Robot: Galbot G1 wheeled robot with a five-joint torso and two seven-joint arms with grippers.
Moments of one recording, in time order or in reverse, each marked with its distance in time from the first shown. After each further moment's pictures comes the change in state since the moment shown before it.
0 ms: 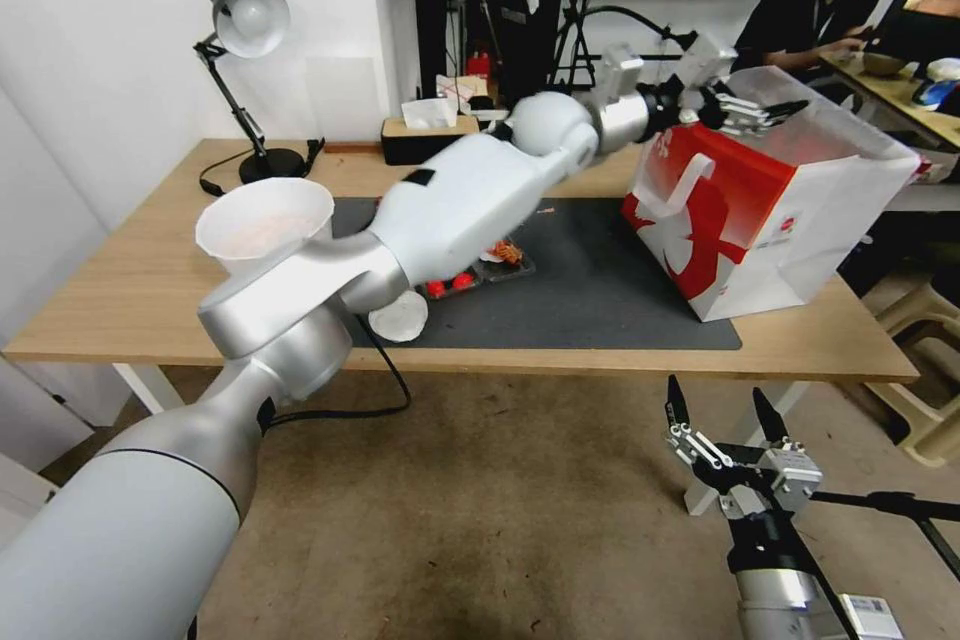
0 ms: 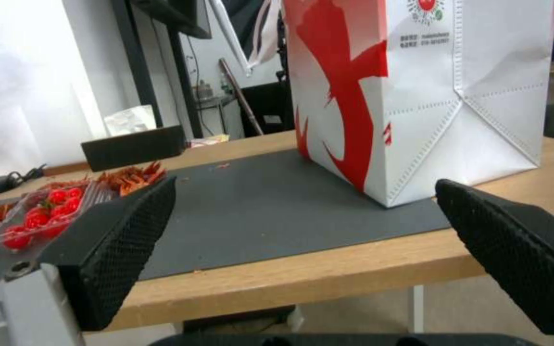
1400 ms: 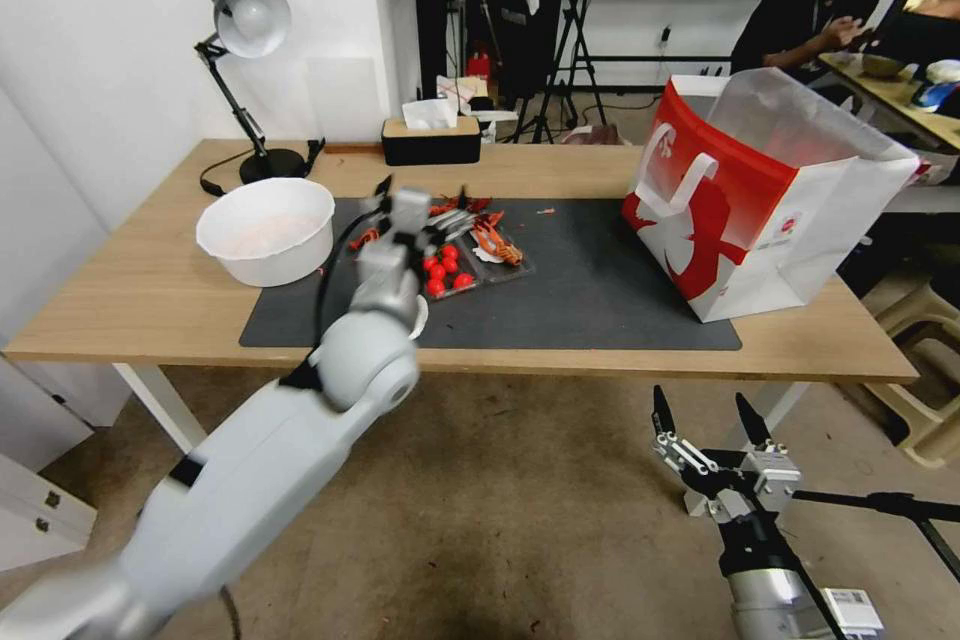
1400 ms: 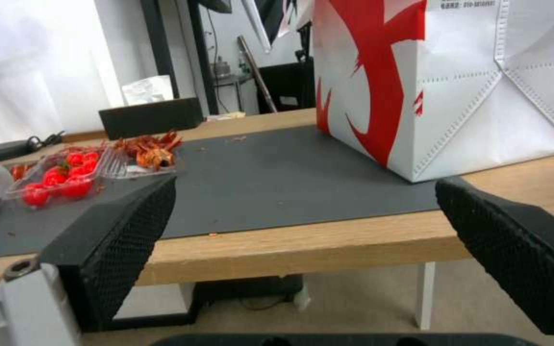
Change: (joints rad) left arm 0.986 0.584 -0.512 -0.960 0.367 0.296 -0.829; right arm 0.011 -0.061 -0.025 -0.035 -0.012 -0.017 0.003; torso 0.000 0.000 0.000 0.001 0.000
